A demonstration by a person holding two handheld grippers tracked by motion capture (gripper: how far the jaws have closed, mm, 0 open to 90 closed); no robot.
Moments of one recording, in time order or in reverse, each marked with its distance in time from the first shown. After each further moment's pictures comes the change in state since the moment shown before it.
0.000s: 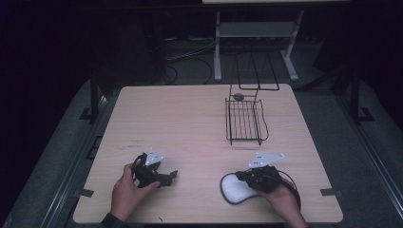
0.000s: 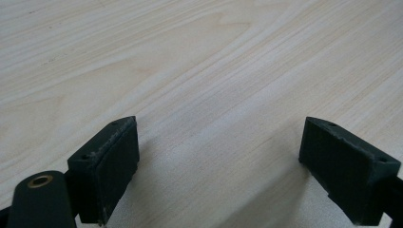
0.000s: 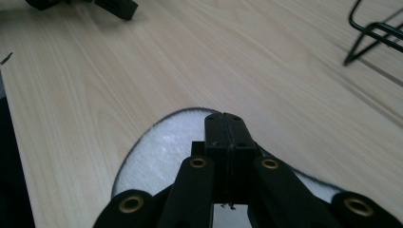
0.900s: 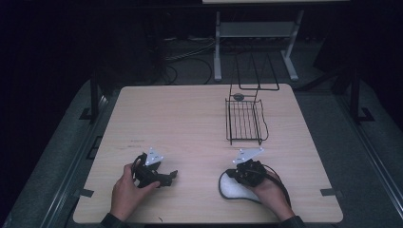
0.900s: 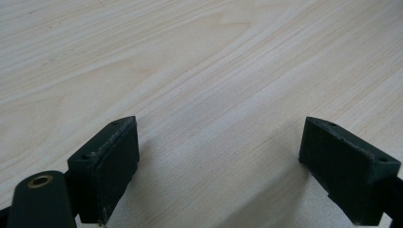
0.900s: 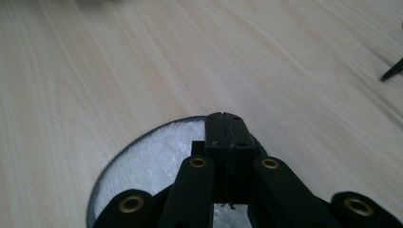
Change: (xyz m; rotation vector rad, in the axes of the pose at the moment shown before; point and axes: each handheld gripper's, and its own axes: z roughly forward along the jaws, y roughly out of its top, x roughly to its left) left arm 0.000 0.000 0.000 -0.001 0.000 -0.001; right arm 0.000 0.019 0.038 0.101 -0.004 -0.061
